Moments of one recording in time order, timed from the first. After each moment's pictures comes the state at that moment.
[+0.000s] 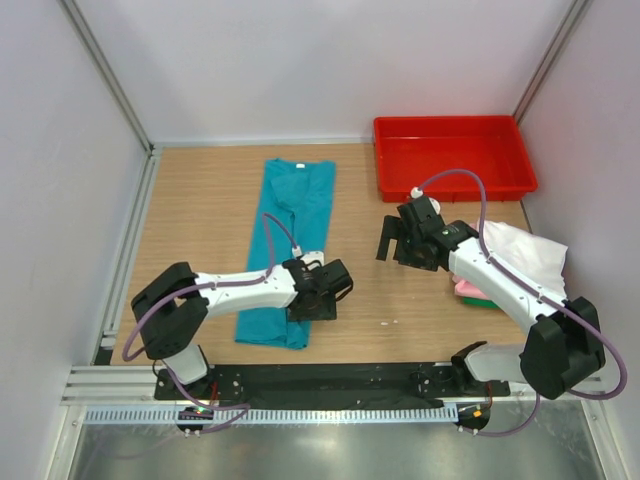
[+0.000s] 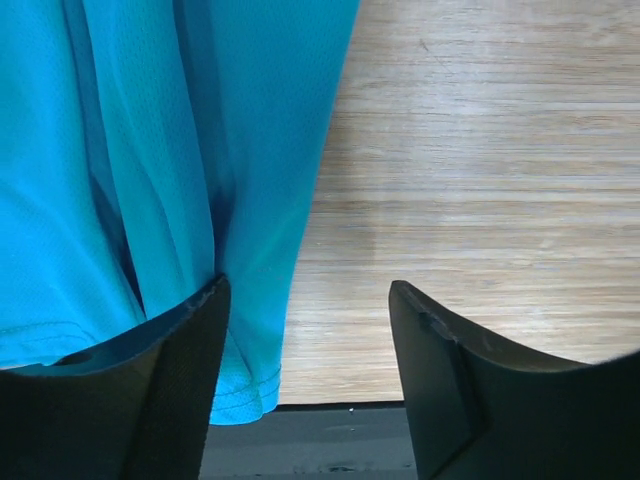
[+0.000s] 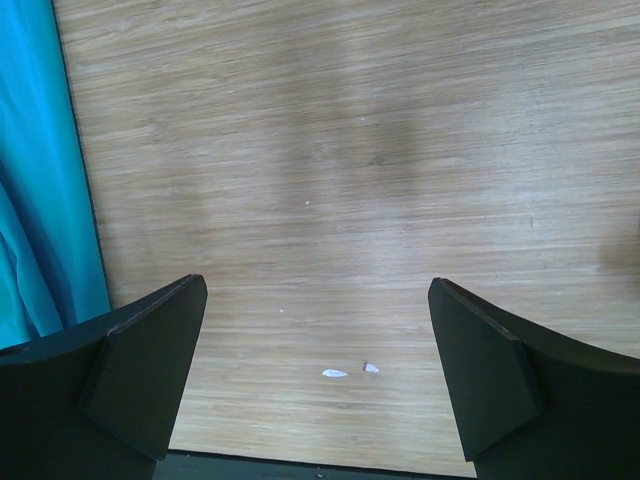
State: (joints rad) left arm -1.08 1.67 1.05 -0.74 -0.26 -1.10; right arm 0.48 1.29 0.96 -0.68 0.13 0.63
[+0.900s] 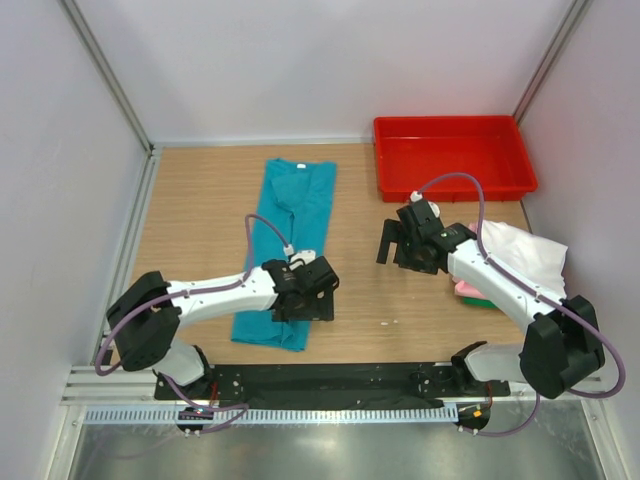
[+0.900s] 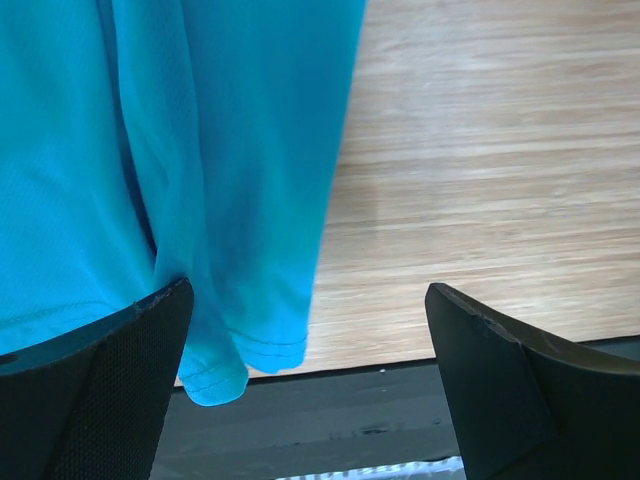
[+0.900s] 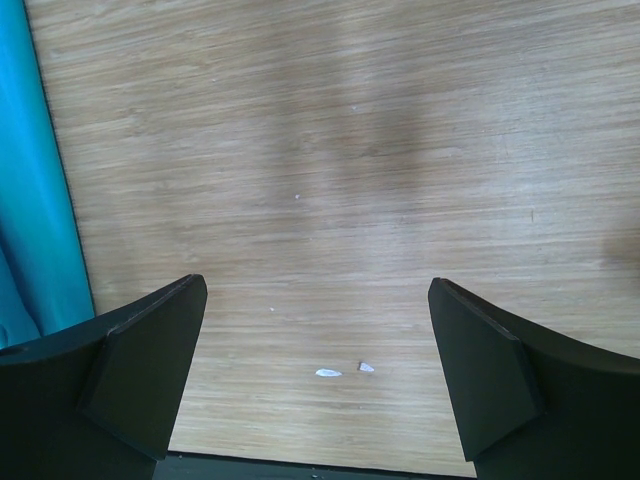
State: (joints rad) left arm -1.05 1.53 0.98 -0.73 -0.21 -1.02; right arm 0.48 1.29 0.93 -0.67 0.13 0.64
